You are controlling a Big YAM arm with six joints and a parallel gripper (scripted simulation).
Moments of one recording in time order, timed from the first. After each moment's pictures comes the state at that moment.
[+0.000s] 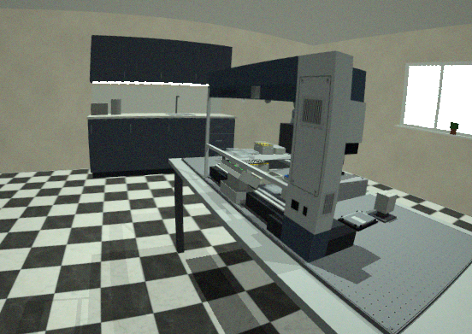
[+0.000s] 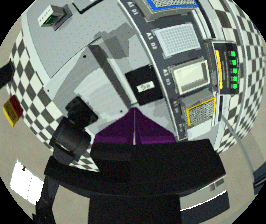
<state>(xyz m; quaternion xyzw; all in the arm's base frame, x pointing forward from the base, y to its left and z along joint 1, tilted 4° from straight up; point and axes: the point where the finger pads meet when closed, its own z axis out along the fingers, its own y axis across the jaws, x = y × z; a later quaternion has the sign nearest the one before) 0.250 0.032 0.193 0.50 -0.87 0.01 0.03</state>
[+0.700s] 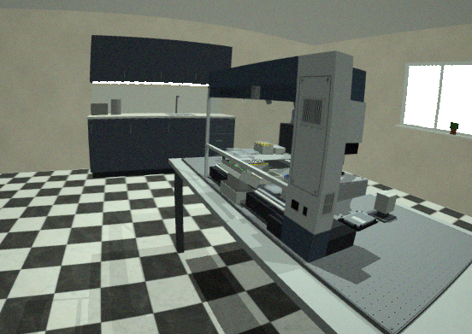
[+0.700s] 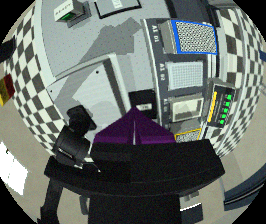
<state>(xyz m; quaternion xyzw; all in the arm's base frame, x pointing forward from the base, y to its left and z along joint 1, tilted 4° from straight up) 0.258 0.116 0.190 0.59 -0.80 0.01 0.03</state>
